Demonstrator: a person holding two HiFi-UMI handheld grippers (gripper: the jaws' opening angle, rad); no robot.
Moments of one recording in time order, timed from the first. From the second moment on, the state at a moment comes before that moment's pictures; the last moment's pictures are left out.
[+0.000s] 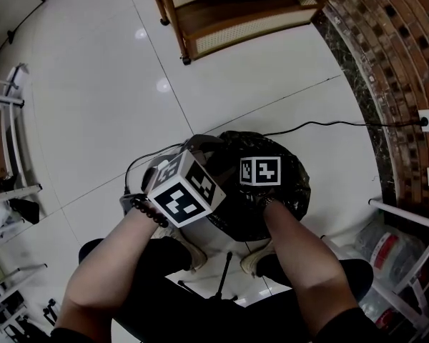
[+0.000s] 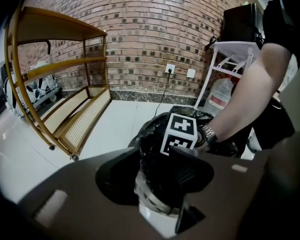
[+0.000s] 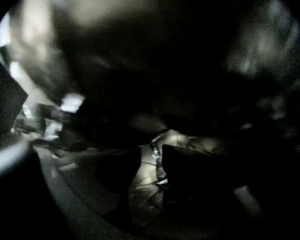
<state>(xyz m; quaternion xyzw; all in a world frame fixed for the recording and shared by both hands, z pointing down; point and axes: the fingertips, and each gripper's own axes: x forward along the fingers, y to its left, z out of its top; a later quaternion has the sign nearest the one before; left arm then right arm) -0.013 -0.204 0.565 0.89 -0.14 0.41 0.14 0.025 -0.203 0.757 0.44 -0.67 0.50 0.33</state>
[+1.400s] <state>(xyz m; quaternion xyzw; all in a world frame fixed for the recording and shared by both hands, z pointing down) -0.052 -0.115 0.526 0.87 -0.21 0.42 0.14 0.147 -0.113 0.449 0.57 -0.76 0.26 0.18</state>
